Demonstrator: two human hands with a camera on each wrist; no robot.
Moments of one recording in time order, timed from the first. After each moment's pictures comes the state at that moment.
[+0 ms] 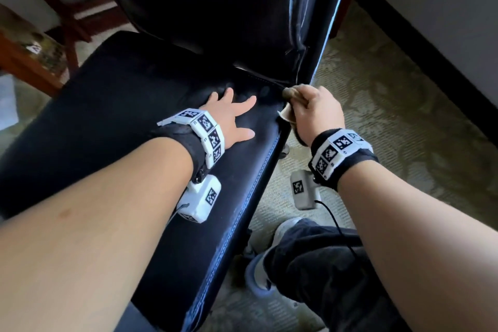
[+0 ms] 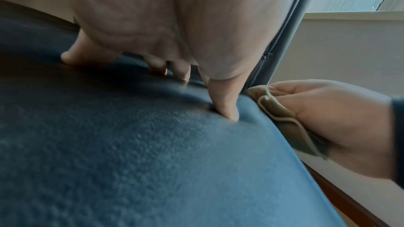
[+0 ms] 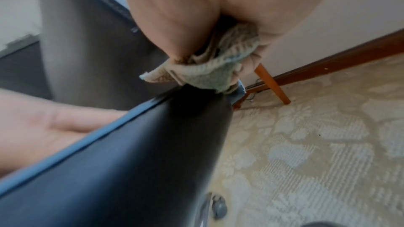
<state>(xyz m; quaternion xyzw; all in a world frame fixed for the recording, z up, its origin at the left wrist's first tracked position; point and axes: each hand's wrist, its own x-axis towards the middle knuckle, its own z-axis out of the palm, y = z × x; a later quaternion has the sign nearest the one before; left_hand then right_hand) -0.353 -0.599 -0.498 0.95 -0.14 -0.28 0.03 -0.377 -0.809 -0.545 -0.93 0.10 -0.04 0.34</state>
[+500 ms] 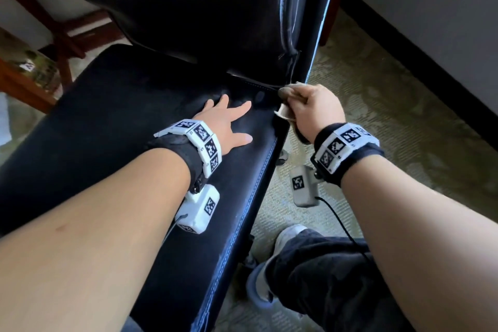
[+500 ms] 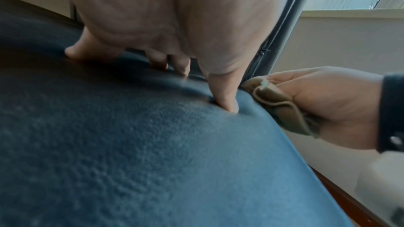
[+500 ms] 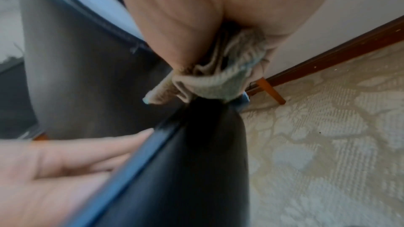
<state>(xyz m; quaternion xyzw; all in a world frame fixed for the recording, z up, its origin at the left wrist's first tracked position) -0.347 -0.602 -0.498 0.95 -0.13 -0.28 0.07 -0.366 -0.823 -0.533 -0.92 0.10 -0.07 0.37</state>
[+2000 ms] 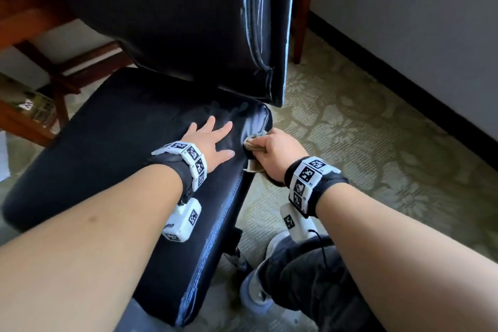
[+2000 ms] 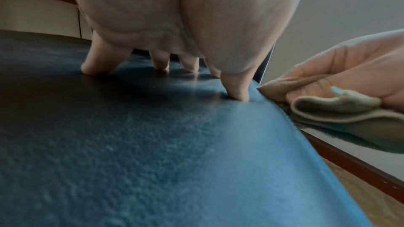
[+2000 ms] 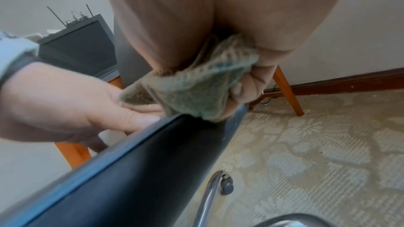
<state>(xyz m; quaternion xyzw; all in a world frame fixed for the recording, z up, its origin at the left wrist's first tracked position) -0.366 -0.619 -0.497 0.95 -0.13 -0.28 0.02 -0.430 -0.820 -0.526 -0.95 -0.03 0.07 0.31</state>
